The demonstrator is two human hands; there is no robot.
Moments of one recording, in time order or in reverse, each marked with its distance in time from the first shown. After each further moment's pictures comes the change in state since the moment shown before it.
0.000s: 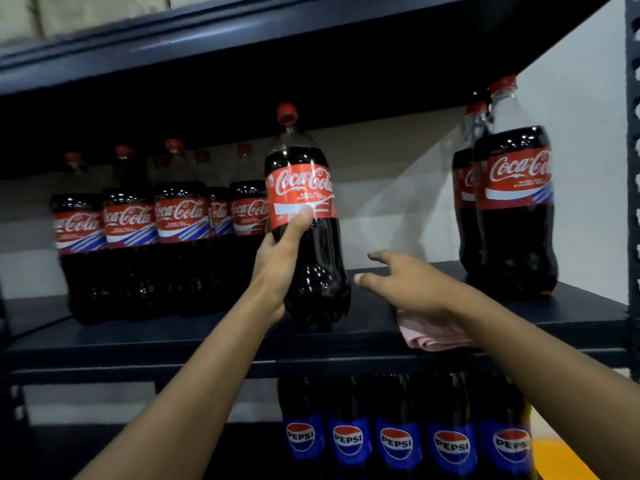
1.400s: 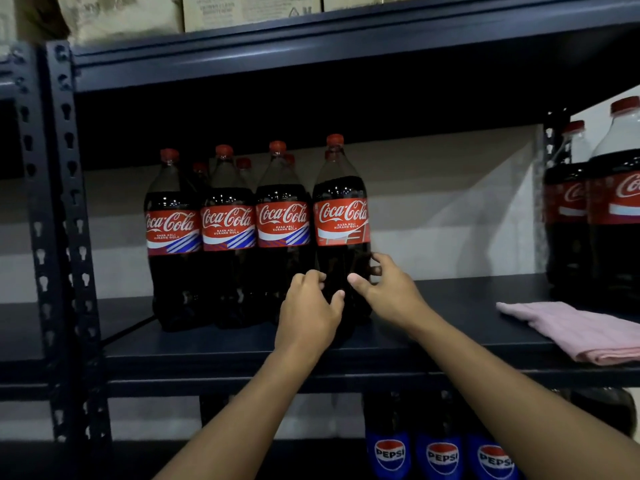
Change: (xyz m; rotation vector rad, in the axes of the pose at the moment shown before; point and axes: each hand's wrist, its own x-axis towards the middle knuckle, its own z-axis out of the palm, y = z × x) left_hand 0.021 -0.030 -0.164 0.918 0.105 0.238; right_hand 0.073 -0.147 0.139 0.446 0.330 -0.016
